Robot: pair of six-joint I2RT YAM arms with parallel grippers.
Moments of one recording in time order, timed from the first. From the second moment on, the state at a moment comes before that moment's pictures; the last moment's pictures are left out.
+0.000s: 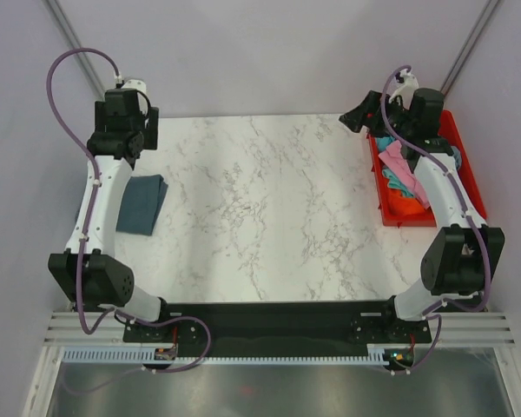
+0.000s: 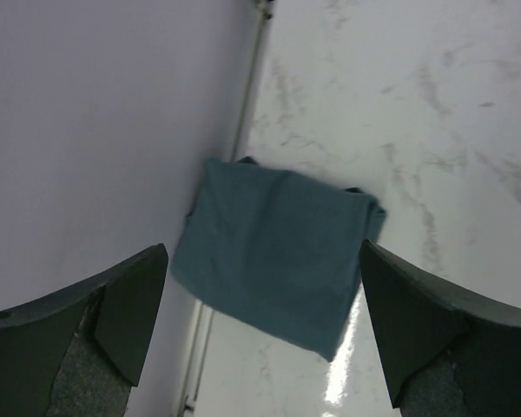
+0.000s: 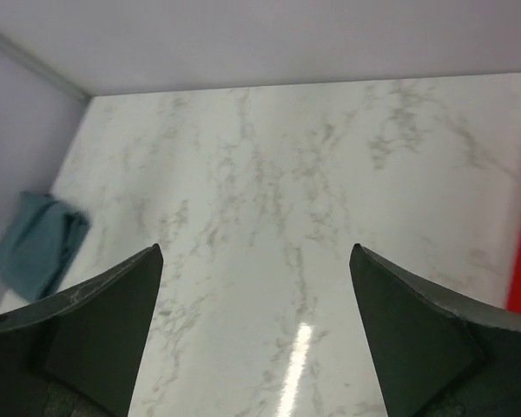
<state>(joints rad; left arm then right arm) -0.03 1.50 1.65 -0.70 -0.39 0.18 -0.04 1.59 1.43 -0.12 -0.61 0.39</state>
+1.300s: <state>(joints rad) -0.27 1.29 1.72 -0.09 0.06 0.05 0.11 1.36 1.47 0.22 0.07 0.13</state>
